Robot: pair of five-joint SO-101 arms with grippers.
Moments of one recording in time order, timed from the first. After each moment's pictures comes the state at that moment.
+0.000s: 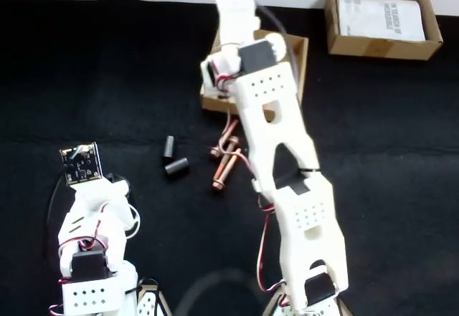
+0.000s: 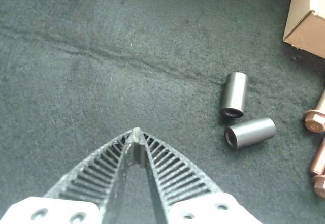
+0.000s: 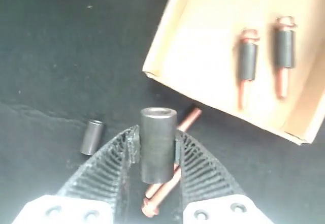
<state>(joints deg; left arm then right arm) -13.2 -103.1 96.1 52.4 8.9 -28.5 37.2 -69.3 100.4 -11.5</state>
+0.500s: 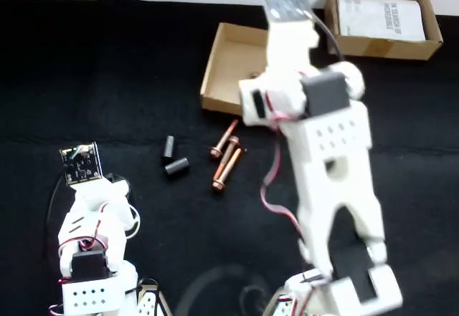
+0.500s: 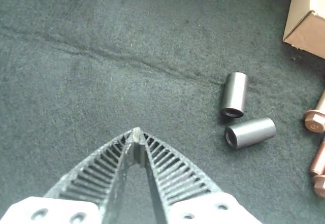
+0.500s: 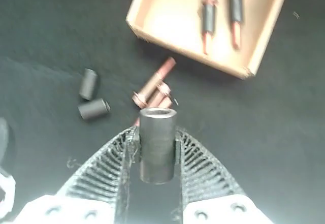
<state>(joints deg) -13.2 -103.1 96.1 52.4 8.9 -23.8 -11.9 -22.2 100.5 -7.1</state>
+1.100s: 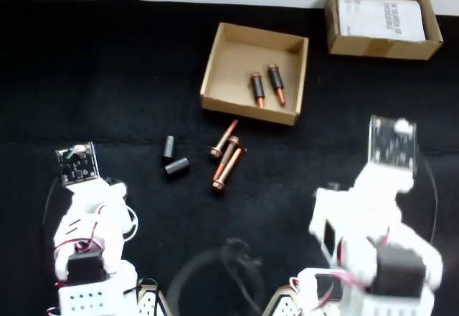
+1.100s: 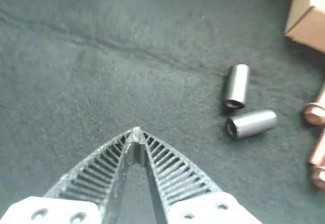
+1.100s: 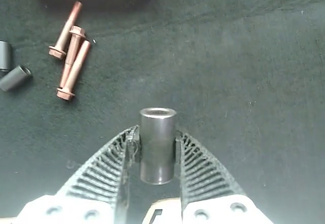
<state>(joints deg) -14.2 -103.1 90.2 59.6 8.8 -3.7 -70.1 31.3 100.5 -6.1</state>
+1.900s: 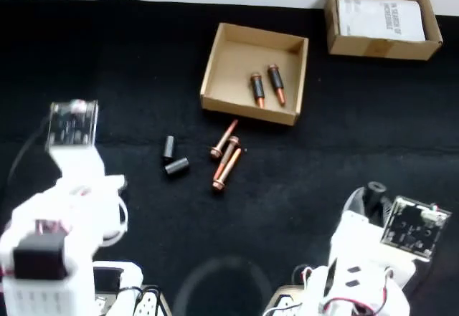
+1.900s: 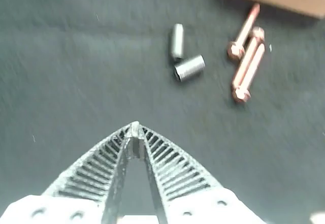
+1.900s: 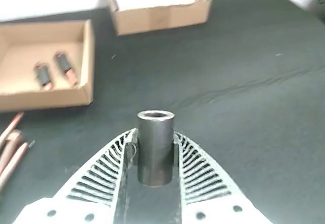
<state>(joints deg) -3.6 -63.0 31.9 94.6 7.4 16.5 -104.6 53.2 82.5 3.1</state>
